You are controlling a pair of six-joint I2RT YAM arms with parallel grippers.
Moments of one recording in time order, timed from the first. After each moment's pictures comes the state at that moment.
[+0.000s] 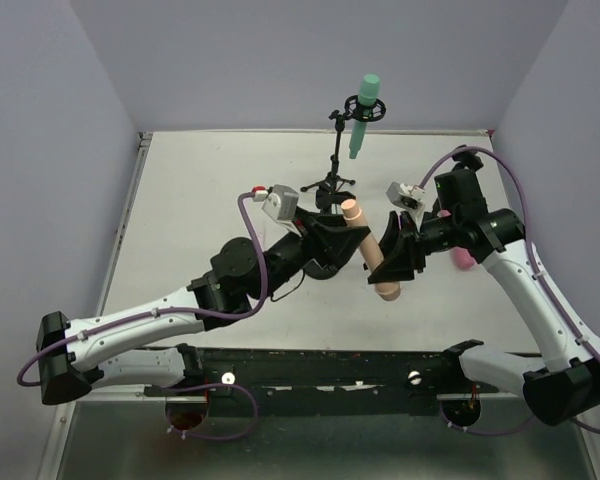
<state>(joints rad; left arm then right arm) -1.17 1.08 0.95 0.42 -0.27 -0.50 0.34 1.14 1.19 -0.91 -1.36 -0.45</state>
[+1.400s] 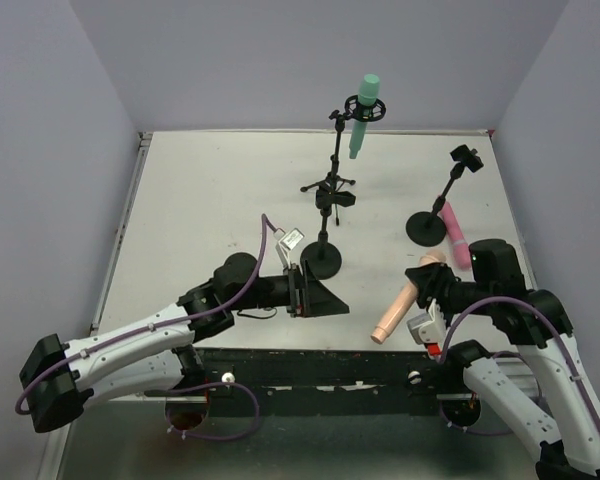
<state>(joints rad) -0.99 0.88 0.58 0.20 0.45 -1.13 0.34 0.62 0.92 -1.18 -0.56 -1.96</state>
